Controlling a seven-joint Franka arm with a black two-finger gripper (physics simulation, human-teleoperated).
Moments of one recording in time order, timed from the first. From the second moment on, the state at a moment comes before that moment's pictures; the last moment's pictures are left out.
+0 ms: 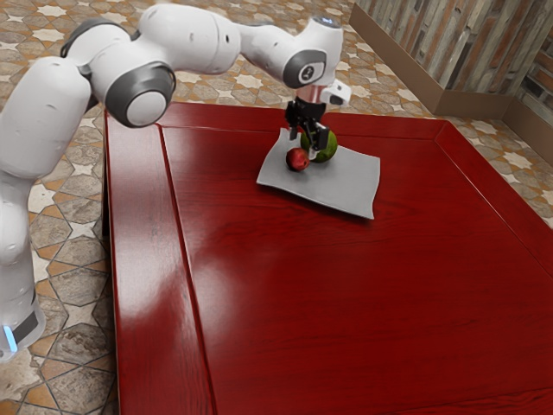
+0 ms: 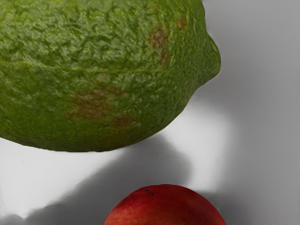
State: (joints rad) arm 0.09 0.45 0.34 -1.41 -0.17 1.93 0.16
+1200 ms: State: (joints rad) arm 0.11 0.47 0.33 -1.42 -0.20 1.95 0.16
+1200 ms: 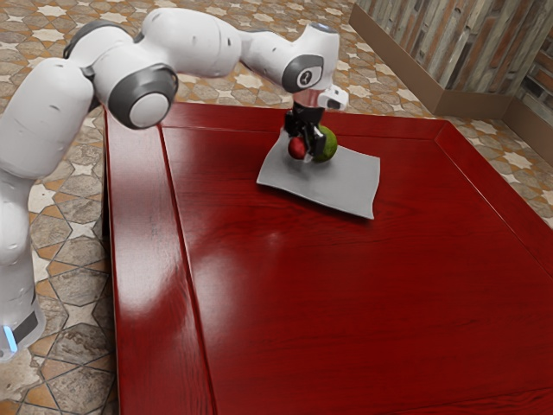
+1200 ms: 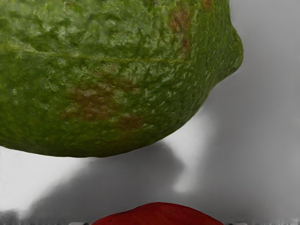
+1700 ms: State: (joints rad) arm -0.09 0.45 0.19 -1.31 -0.20 1.97 0.16
